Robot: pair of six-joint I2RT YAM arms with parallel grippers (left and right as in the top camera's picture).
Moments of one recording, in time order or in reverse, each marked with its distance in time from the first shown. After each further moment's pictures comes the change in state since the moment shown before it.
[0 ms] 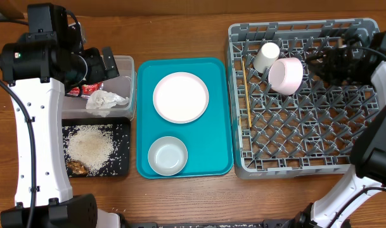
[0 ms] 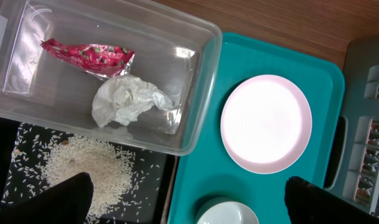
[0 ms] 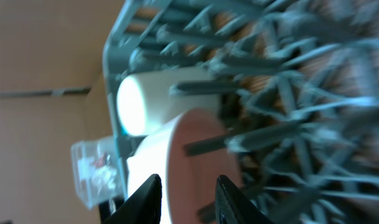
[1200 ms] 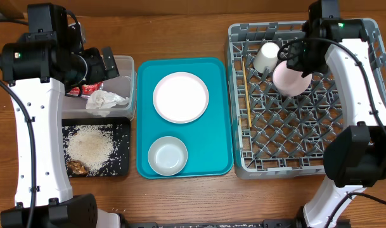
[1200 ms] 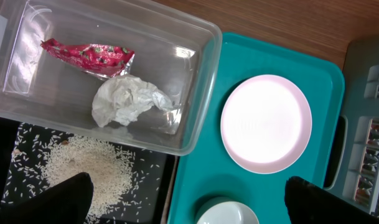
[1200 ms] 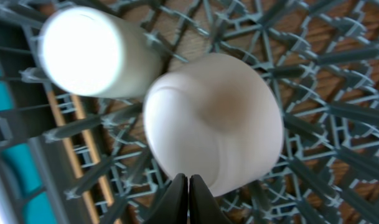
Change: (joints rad) left arm 0.000 0.000 0.000 0.000 0.000 0.000; right arm 0.409 -0.094 0.228 -0.372 0.918 0.050
